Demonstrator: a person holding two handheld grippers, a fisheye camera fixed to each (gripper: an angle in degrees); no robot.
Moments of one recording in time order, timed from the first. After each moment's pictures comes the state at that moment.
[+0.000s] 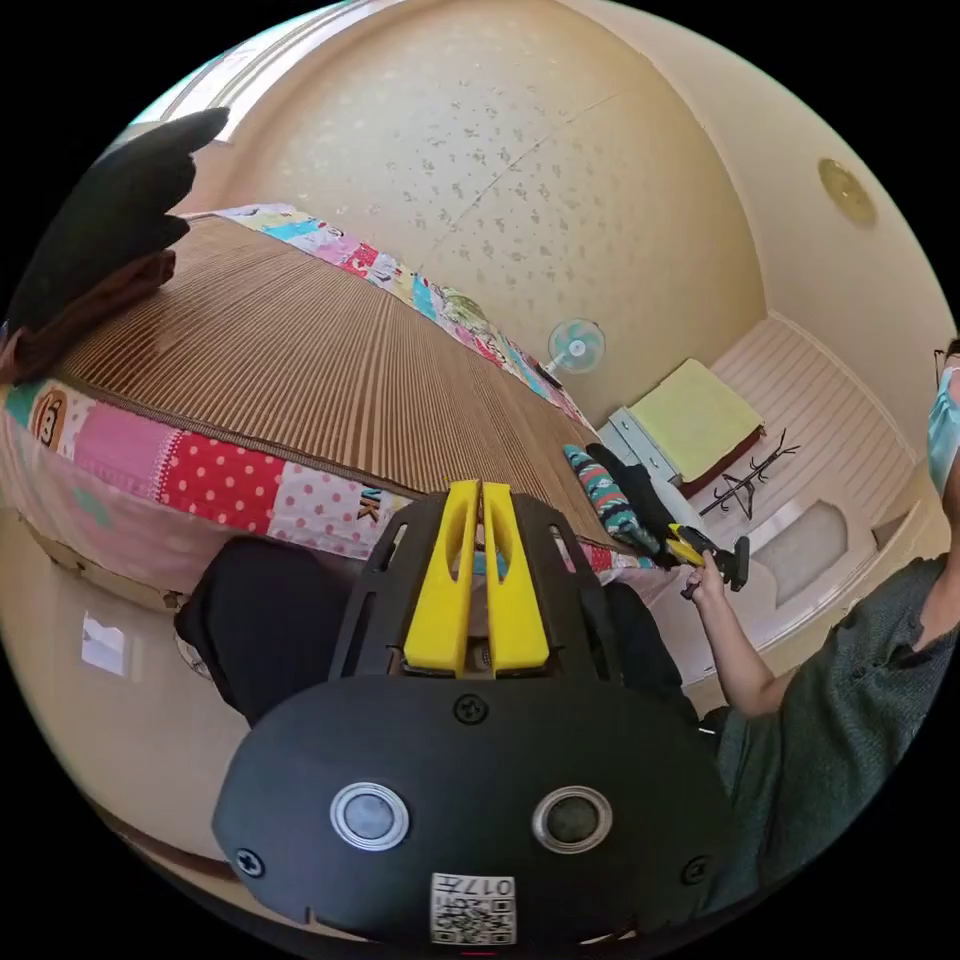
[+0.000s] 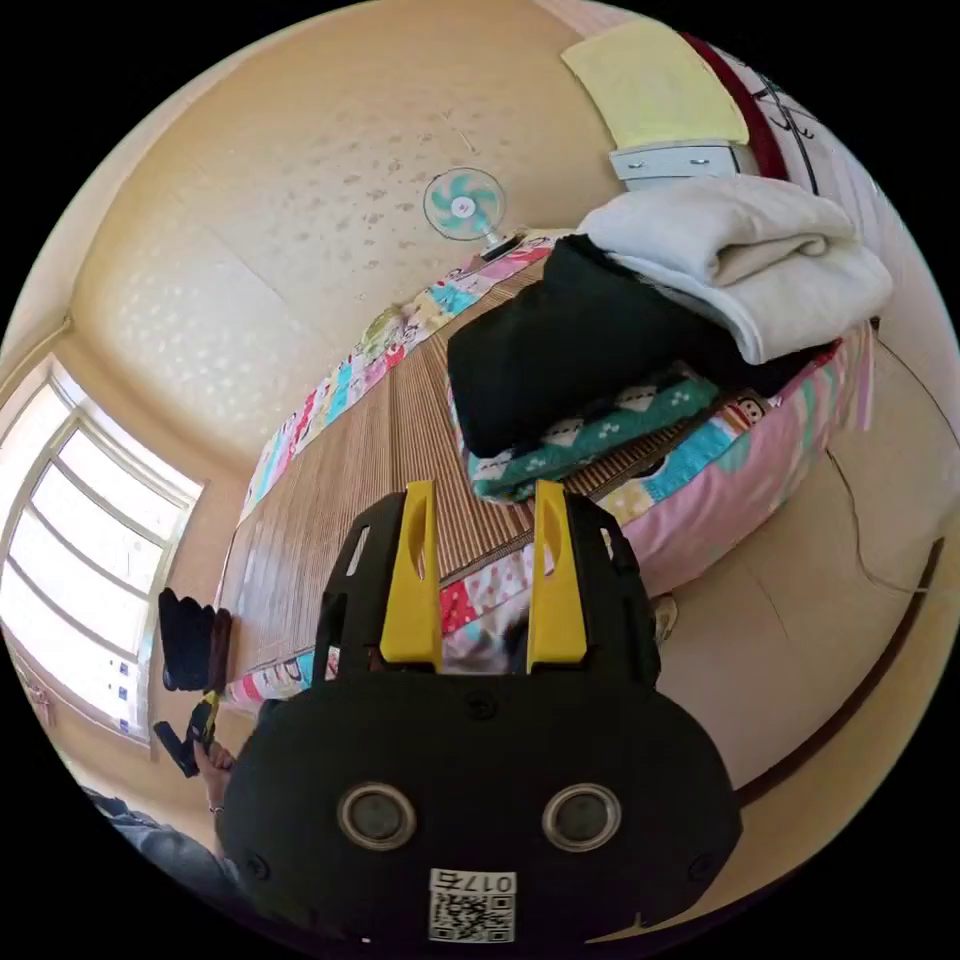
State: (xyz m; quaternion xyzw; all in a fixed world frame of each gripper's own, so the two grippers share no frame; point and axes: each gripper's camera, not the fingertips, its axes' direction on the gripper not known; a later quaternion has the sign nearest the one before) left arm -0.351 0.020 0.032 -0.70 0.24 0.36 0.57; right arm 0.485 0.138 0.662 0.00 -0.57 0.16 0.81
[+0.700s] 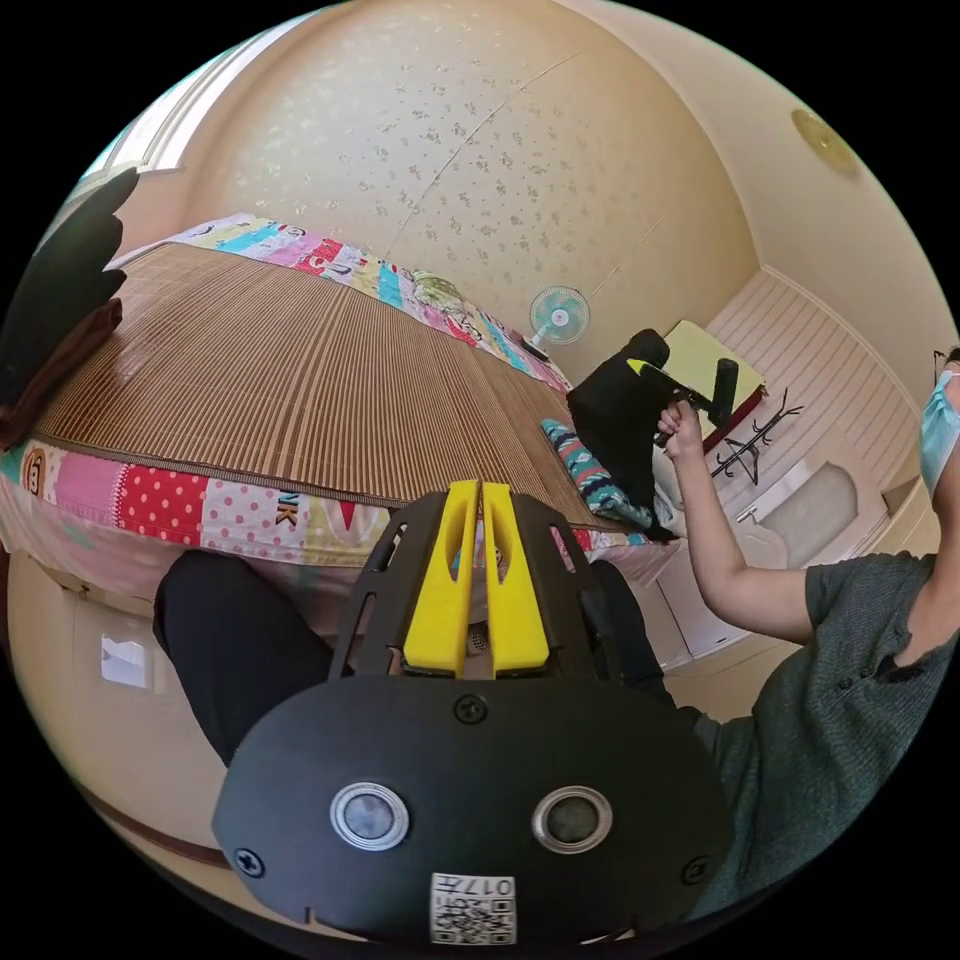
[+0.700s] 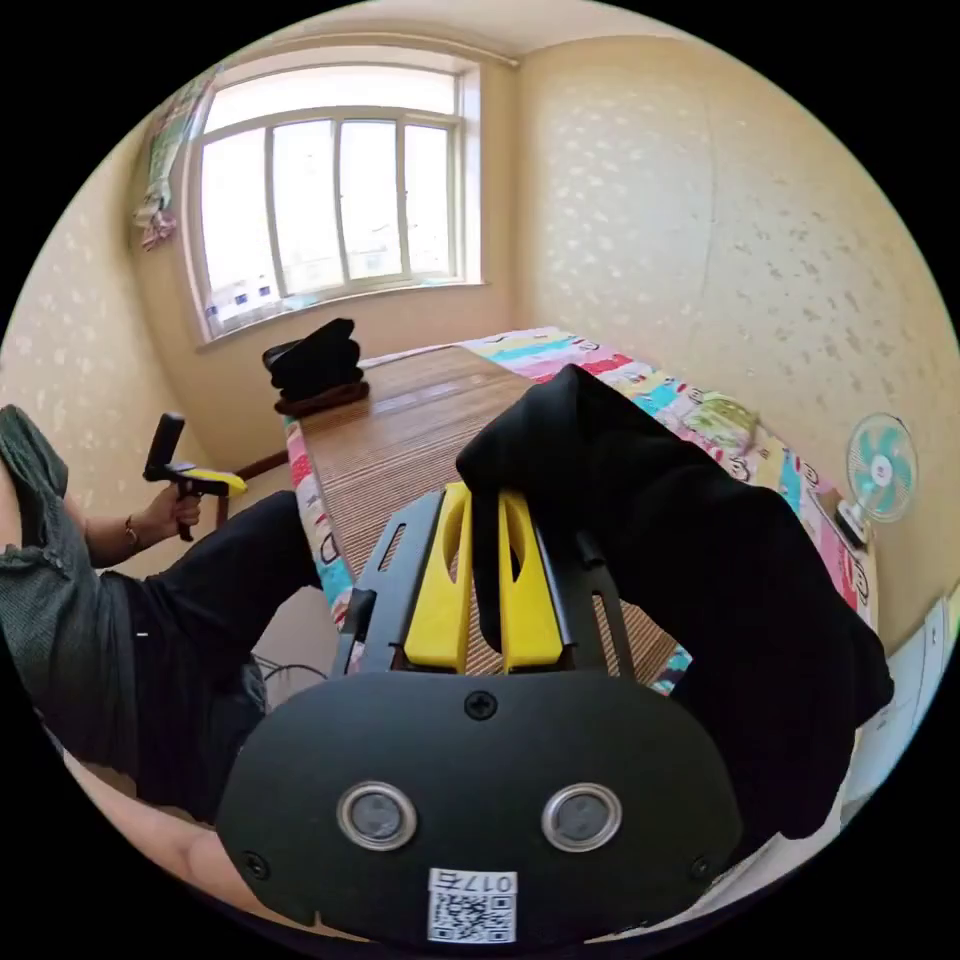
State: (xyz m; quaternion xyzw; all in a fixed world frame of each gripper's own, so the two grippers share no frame) left arm -0.361 0.059 -0.033 -0.71 0.23 0.38 0.55; right arm 0.285 0.030 0.335 0.24 -0.63 -0.50 0.55
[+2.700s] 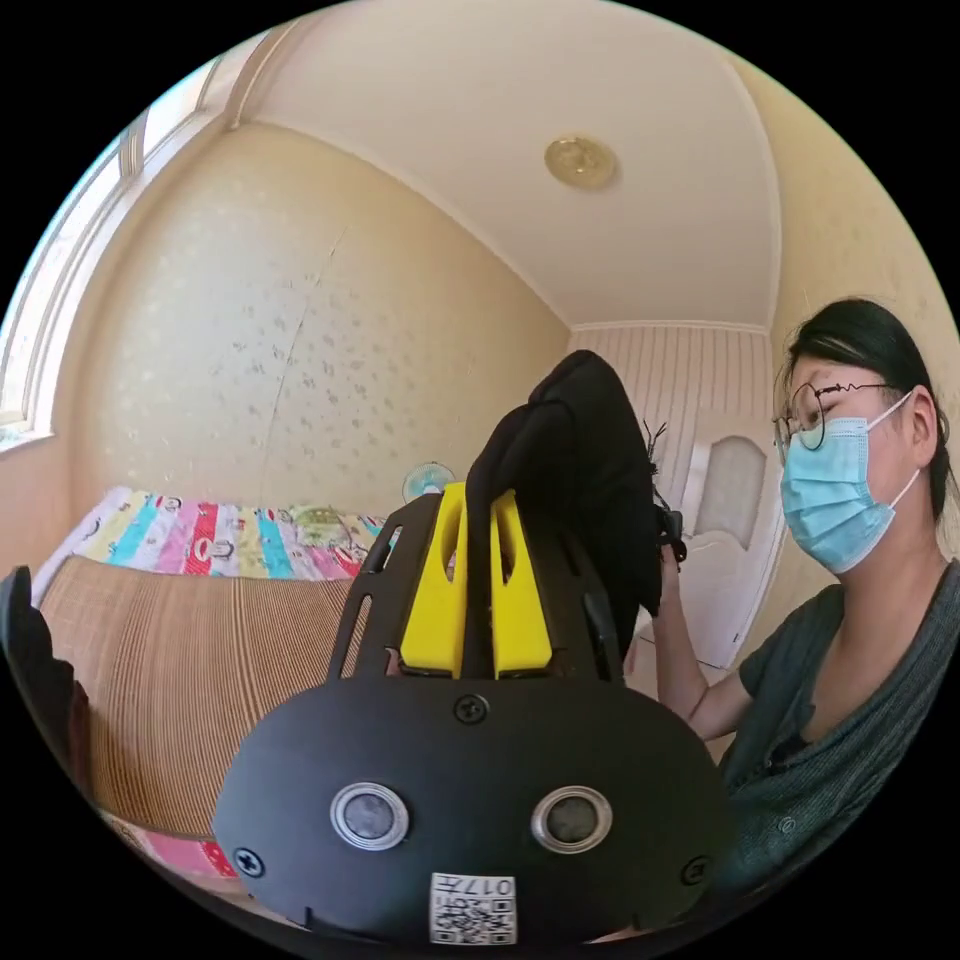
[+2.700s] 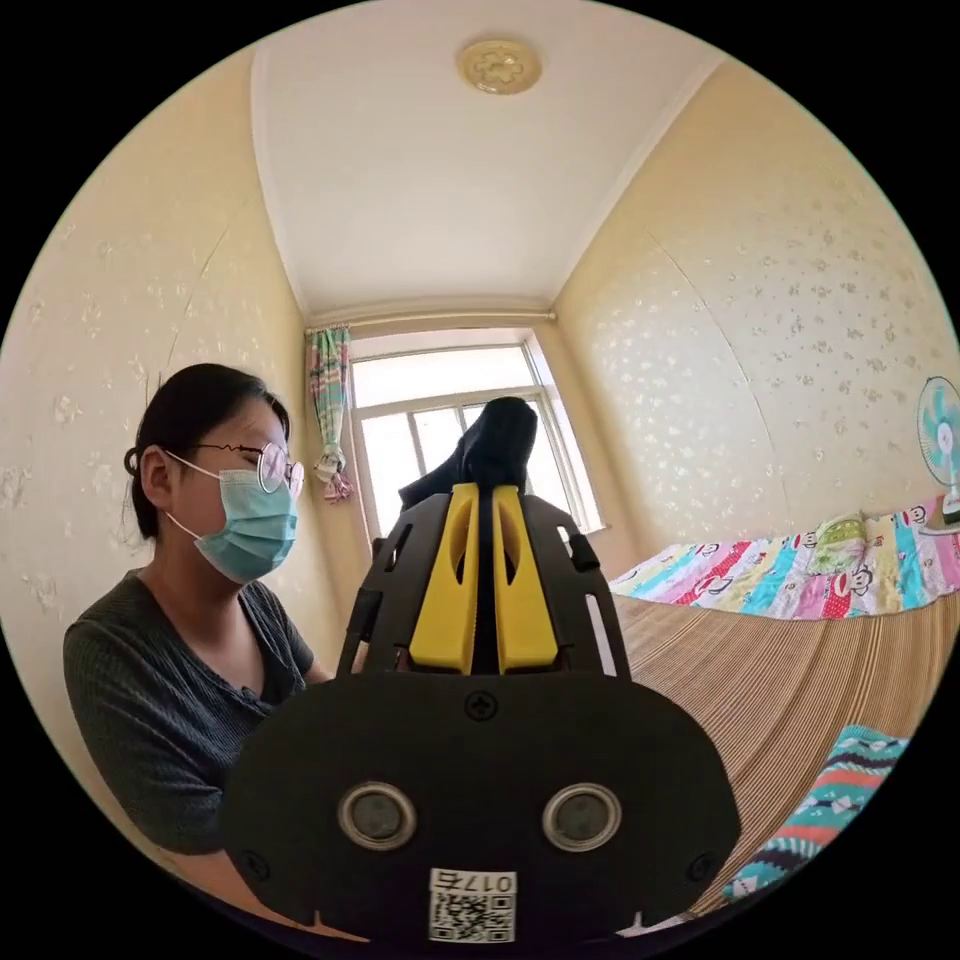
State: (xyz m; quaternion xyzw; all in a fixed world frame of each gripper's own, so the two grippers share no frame) left arm -0.108 0.024 -0.055 -0.47 0.55 0.37 0.58; right arm 0.701 0.075 0.250 0.37 -0.86 -0.12 0.34
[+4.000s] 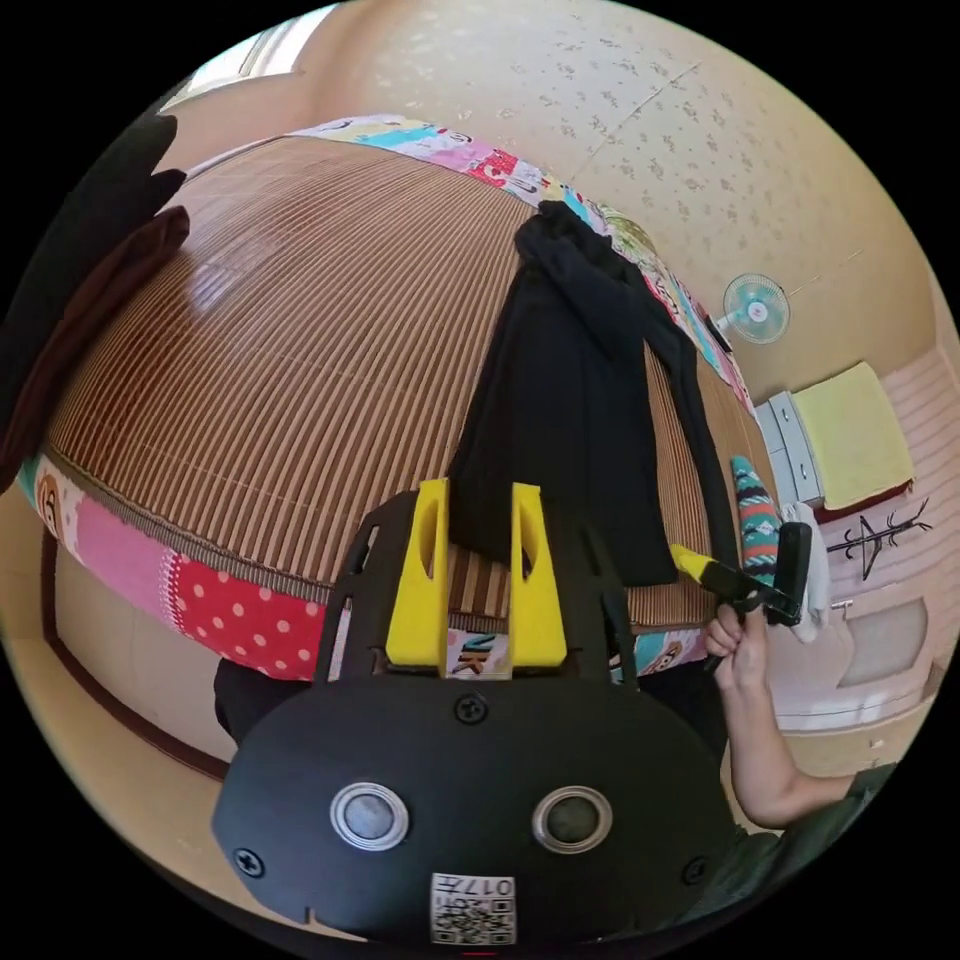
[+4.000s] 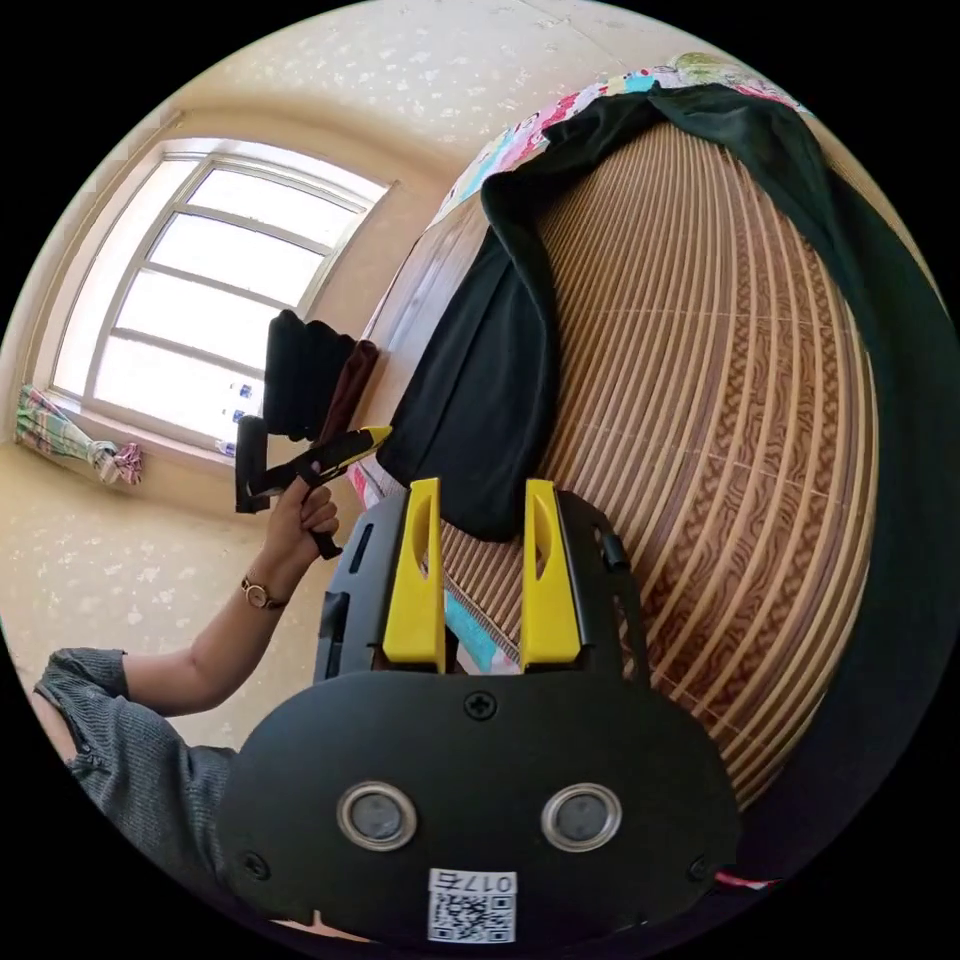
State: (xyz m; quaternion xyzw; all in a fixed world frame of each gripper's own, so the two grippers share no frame) left arm -0.459 0.303 0.227 -0.74 0.01 0.45 0.50; right arm 0.094 0.120 0.367 -0.11 -0.72 -0.32 0.60
